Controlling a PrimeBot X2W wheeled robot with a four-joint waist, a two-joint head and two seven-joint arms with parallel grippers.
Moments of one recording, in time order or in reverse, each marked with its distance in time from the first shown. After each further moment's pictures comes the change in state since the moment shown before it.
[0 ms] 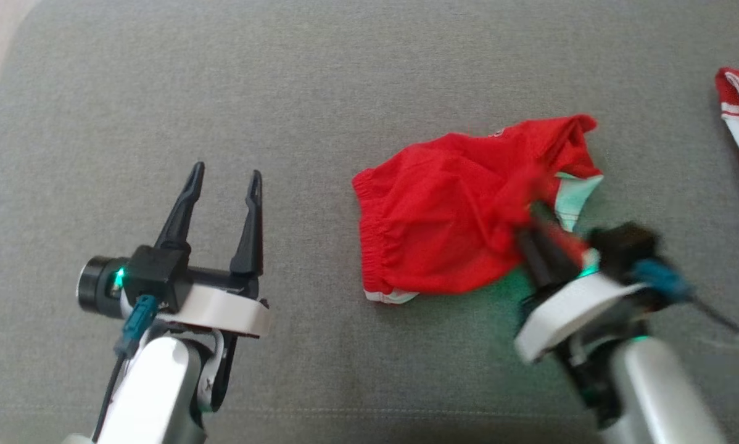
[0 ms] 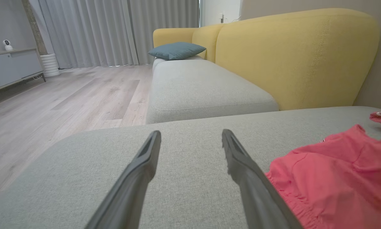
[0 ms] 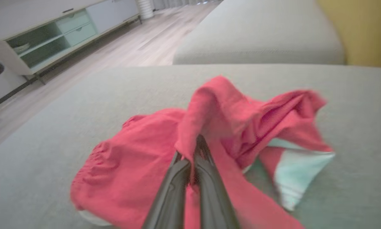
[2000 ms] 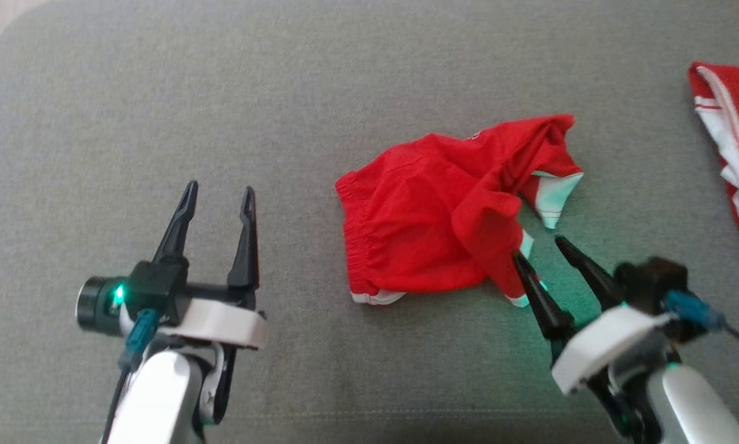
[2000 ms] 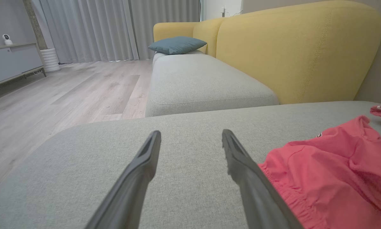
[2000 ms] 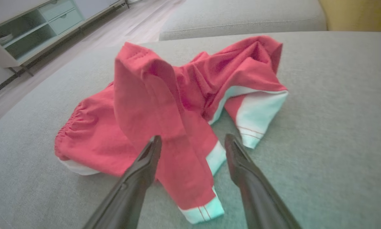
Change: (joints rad) left arm 0.049 -0.023 0.029 0.002 0.028 0.017 0.000; right arm 0.090 -0.122 0.031 0.012 0.111 0.000 -0.032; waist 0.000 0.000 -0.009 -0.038
